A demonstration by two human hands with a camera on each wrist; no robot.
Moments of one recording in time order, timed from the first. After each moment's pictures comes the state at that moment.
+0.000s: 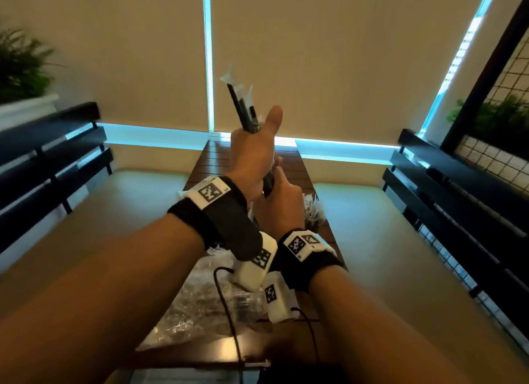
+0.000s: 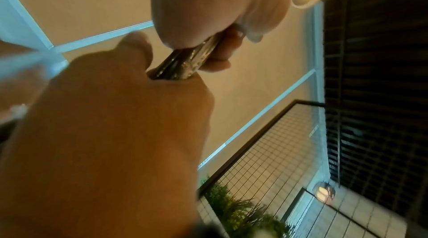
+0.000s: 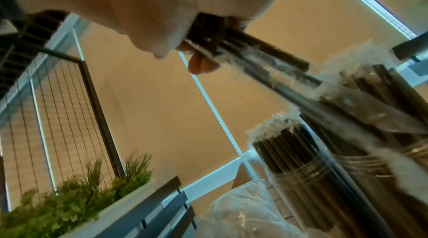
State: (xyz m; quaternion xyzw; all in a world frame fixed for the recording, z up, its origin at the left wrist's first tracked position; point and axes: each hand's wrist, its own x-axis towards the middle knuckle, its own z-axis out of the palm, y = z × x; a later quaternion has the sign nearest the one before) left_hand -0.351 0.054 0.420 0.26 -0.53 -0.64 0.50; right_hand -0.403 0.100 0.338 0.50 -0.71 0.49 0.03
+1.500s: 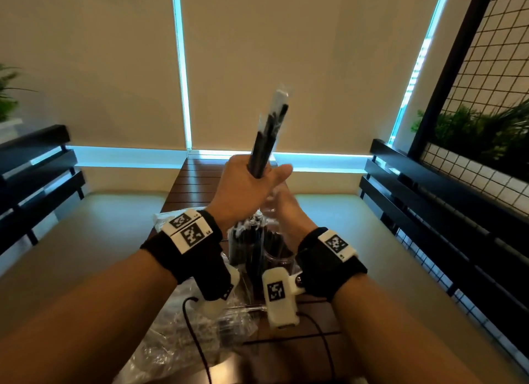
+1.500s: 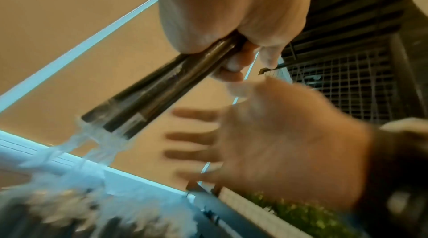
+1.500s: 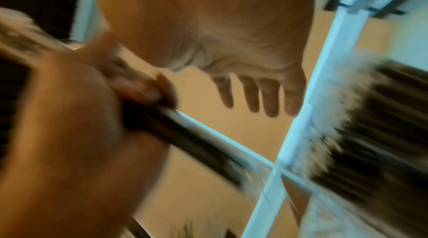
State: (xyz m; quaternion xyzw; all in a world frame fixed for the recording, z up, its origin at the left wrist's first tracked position) left_hand -0.355 0.067 0.406 0.14 -0.76 -0.42 0.48; right_hand -0.432 0.133 0.386 0.35 -0.61 0.61 -0.36
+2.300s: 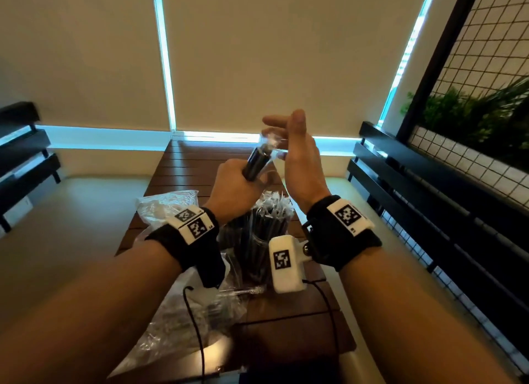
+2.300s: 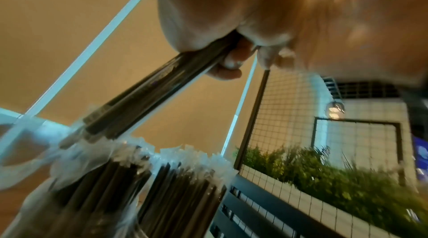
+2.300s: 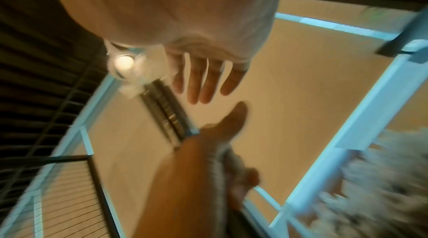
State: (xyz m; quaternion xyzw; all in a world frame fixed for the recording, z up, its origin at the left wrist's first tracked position) left_hand -0.382 0.038 0.354 0.20 -0.79 -0.40 0.43; right_hand -0.455 0.146 0.414 0.46 -0.61 0.64 -0.07
